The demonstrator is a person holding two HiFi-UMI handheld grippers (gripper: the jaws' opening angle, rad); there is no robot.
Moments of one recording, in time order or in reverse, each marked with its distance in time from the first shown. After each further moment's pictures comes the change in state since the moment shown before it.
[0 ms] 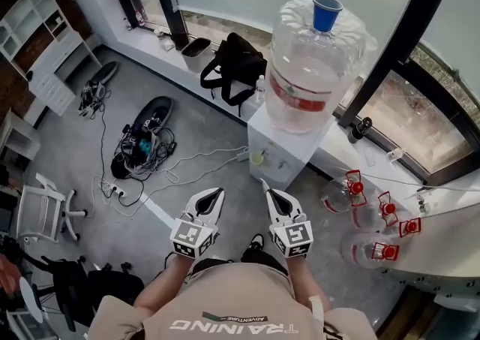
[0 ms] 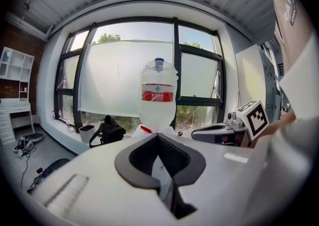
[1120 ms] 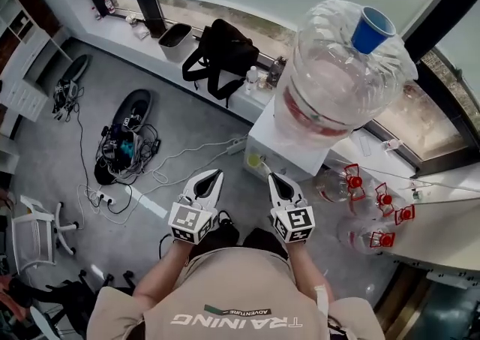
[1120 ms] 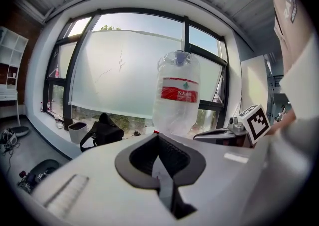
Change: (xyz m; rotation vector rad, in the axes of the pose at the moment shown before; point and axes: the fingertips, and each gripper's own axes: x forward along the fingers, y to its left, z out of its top) left arm 0.107 0.126 0.015 -0.051 0.004 -0.107; right arm 0.133 -0.061 0.010 0.070 0.066 -0.152
